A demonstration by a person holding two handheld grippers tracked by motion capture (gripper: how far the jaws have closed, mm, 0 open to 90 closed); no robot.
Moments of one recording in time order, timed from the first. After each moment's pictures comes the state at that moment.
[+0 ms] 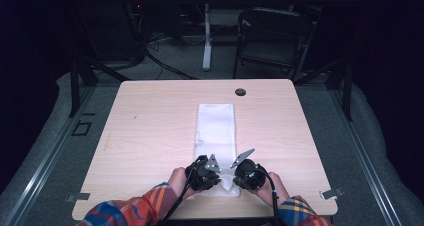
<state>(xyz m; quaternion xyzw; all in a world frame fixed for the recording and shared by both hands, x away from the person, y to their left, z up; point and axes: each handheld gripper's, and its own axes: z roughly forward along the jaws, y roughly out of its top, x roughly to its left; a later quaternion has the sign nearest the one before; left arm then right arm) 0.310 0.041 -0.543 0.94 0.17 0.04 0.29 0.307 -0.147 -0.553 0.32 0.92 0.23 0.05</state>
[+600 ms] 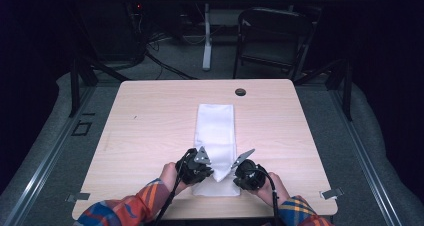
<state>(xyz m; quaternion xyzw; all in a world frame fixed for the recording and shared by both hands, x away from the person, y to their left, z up) 0.320 0.067 -0.528 0.93 0.20 0.07 0.30 0.308 -0.150 -0.553 0.31 0.92 0.22 0.05</state>
